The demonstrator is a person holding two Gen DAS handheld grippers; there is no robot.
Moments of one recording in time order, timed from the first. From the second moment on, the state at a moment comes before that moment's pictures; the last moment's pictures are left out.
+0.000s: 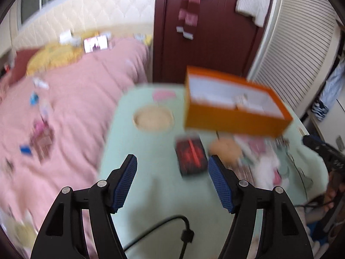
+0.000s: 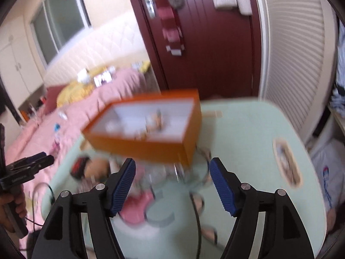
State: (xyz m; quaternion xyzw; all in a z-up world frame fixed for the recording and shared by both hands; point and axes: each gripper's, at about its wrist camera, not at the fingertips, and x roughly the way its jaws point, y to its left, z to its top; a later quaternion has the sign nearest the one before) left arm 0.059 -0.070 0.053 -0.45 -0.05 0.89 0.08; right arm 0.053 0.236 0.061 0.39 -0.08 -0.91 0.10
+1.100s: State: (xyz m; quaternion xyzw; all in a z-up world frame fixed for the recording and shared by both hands) left arm -0.001 -0.041 0.009 -0.45 0.01 0.89 0.05; right arm 0.066 0.191 0.012 0.44 0.02 -0.90 0.06
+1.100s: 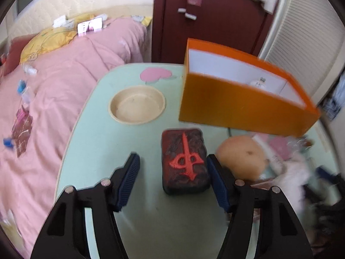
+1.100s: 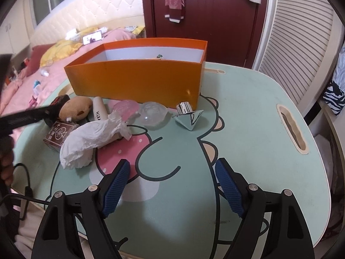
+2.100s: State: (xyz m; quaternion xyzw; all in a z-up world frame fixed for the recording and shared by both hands) left arm 0.017 -0.055 0.042 -0.42 -0.05 0.90 0.08; right arm 0.020 0.220 0.030 0.44 -0.01 -0.90 0.07
